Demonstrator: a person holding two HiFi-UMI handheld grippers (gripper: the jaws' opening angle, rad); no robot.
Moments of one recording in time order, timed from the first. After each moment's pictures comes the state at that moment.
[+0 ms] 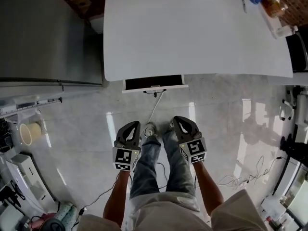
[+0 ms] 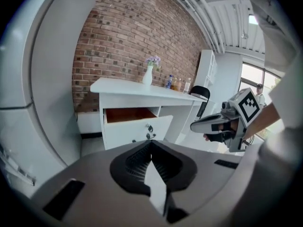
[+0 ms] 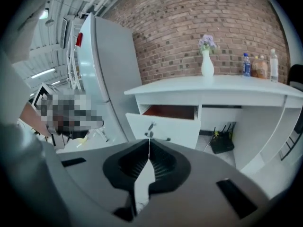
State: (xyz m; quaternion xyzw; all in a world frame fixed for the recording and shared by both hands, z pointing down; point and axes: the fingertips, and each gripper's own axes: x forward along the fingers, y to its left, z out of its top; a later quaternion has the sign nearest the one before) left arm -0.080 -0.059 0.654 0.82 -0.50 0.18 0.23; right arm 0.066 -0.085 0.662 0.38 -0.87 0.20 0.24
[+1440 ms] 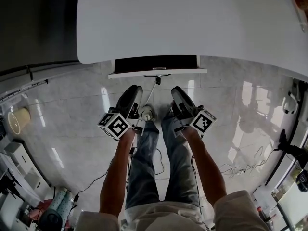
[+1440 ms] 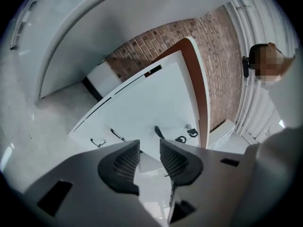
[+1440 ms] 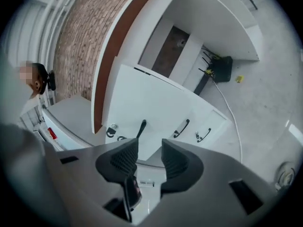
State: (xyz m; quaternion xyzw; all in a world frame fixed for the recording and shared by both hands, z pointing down) left arm -0.089 -0.138 0.799 0.70 -0.49 -0.15 0.50; right arm 0.065 -0.148 0.797 0.38 -0.73 0.56 -0.10
